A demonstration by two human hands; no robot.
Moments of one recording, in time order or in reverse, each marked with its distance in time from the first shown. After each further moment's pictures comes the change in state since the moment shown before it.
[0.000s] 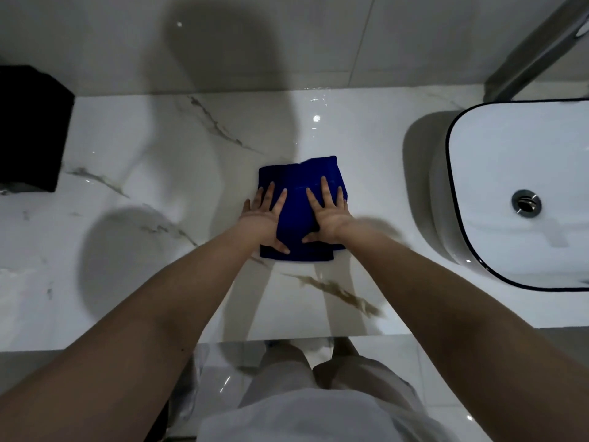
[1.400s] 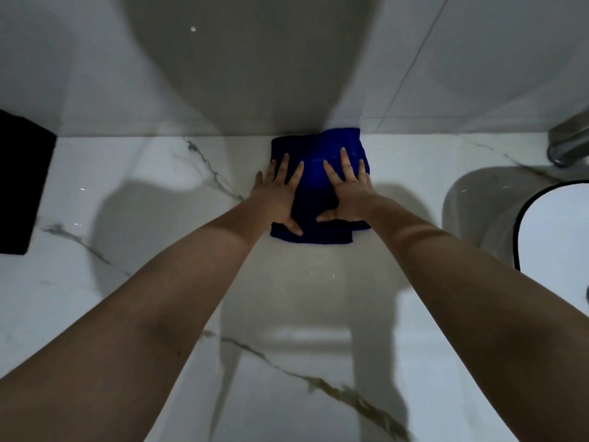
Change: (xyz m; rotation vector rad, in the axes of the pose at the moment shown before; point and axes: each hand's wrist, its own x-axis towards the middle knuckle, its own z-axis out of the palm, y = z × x) left_hand 0.125 -0.031 -0.133 0.004 0.107 0.040; right_hand 0.137 0.027 -0.132 -0.038 0.107 -0.024
